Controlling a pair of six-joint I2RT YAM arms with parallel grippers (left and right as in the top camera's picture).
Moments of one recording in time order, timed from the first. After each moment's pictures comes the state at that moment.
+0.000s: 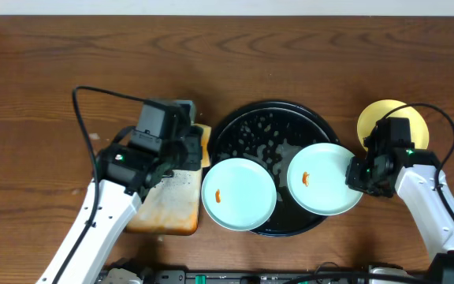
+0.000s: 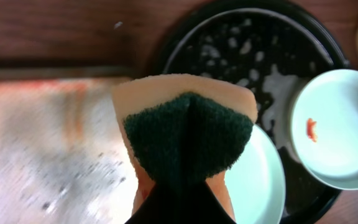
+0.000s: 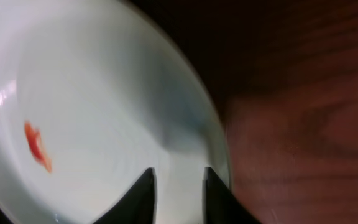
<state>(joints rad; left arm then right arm) -0.37 1.21 1.05 -0.85 0.16 -0.30 -0.06 1.38 0.78 -0.82 -0.08 0.26</state>
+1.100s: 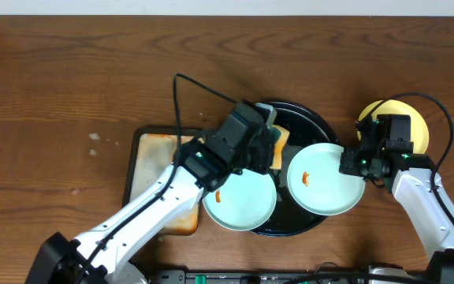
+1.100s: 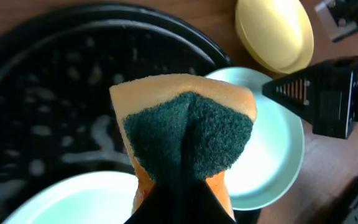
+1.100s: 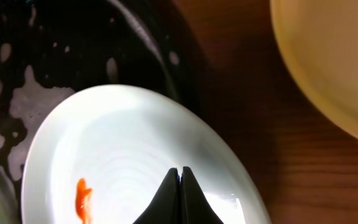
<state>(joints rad) -0.73 1.47 1.05 -0.41 0.21 -0.46 -0.05 1.38 0.73 -0.53 -0.20 0.14</state>
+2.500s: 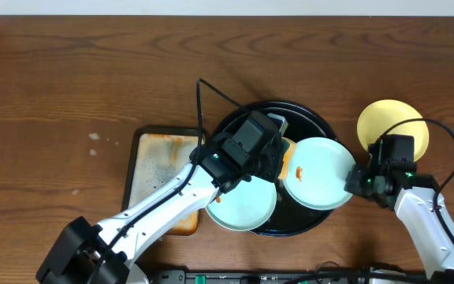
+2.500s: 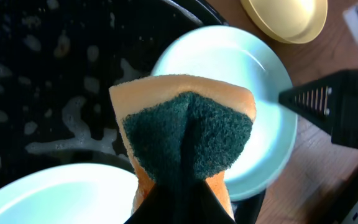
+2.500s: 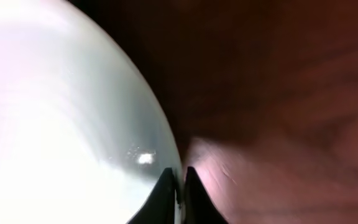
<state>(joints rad) -0.79 1.55 1.05 -0.39 0.21 -0.46 -0.10 1.28 0.60 -0.59 -0.12 0.28</state>
